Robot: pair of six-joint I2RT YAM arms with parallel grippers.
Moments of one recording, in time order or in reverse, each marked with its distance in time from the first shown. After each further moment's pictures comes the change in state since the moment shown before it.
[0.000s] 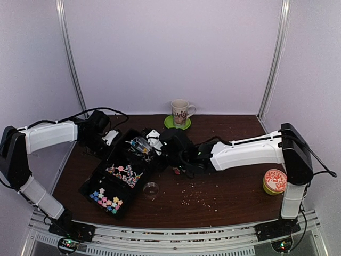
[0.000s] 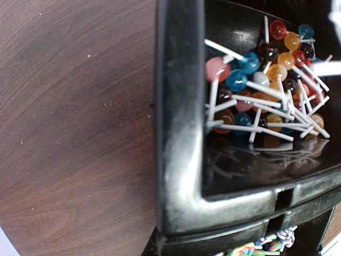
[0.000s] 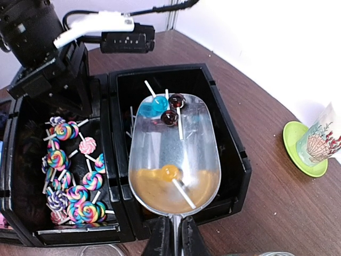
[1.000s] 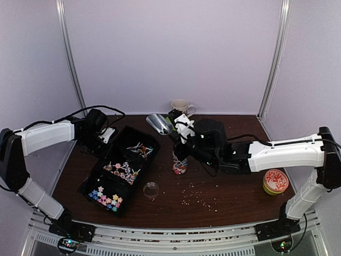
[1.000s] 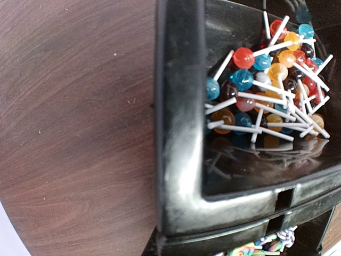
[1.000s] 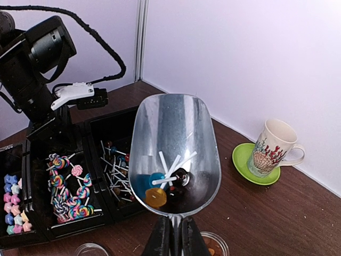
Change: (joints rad) left arm 0.015 -0.034 0.000 -0.010 -0.045 -0.038; right arm -0.006 -0.345 -0.274 0.166 0.113 -0.002
